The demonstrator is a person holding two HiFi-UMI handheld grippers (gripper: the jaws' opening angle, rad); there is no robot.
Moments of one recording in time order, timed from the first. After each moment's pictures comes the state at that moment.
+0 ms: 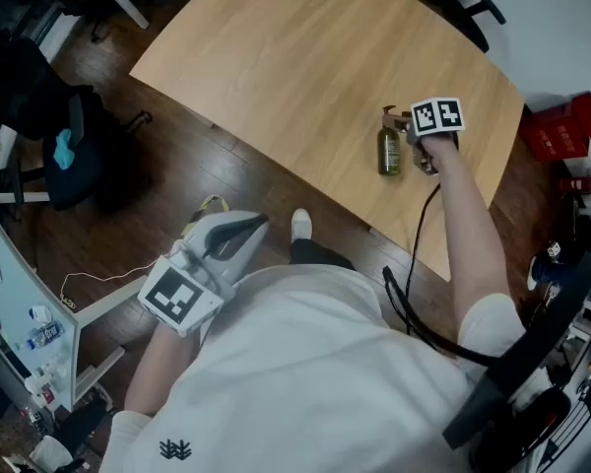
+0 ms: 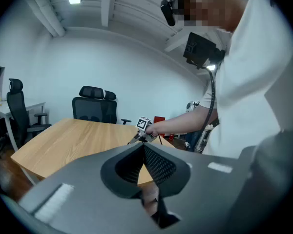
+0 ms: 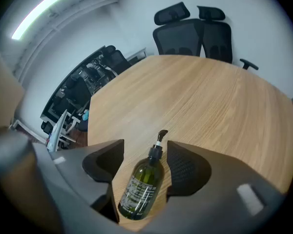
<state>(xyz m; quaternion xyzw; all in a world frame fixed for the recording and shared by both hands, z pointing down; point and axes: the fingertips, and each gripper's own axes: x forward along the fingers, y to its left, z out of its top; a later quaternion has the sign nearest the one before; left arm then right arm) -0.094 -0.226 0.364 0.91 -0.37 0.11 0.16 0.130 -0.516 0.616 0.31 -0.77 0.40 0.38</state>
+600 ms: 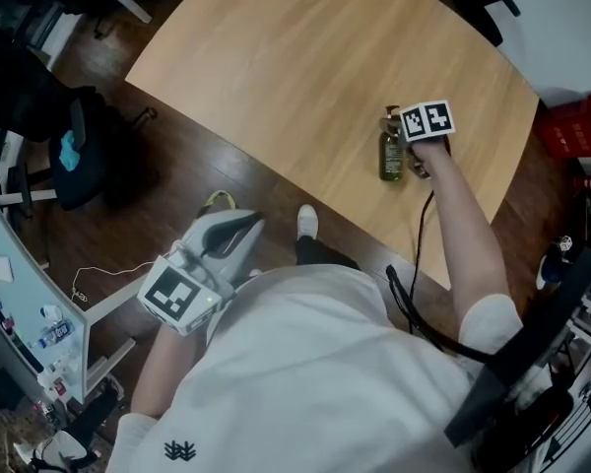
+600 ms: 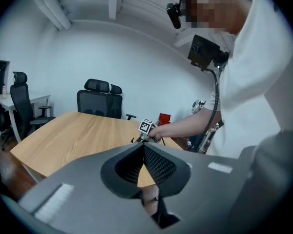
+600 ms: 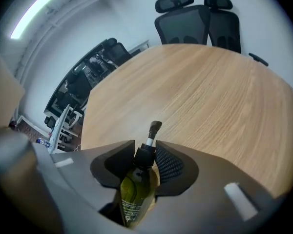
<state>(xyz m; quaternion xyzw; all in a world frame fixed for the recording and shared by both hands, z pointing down) -0.093 -0.261 0.380 0.89 -0.39 0.13 0.19 0.121 -0.522 0.646 0.29 -0.78 0.39 0.40</state>
